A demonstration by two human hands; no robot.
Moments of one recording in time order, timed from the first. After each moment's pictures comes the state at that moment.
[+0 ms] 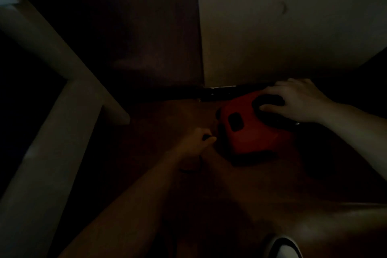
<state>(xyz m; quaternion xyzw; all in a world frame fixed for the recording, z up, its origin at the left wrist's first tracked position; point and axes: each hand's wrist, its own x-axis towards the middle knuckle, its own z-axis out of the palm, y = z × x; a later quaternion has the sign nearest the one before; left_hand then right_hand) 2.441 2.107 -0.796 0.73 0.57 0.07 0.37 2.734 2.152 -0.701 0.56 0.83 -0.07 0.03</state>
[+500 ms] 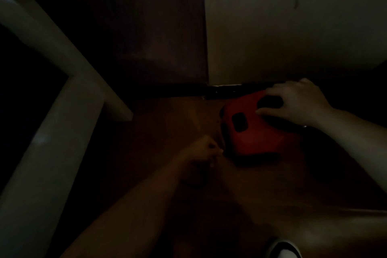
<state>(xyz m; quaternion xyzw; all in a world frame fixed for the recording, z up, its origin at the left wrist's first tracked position) 2.448 2.104 -0.828 0.63 0.55 0.02 0.54 2.723 2.158 -0.715 0.53 0.85 -0.02 -0.04</state>
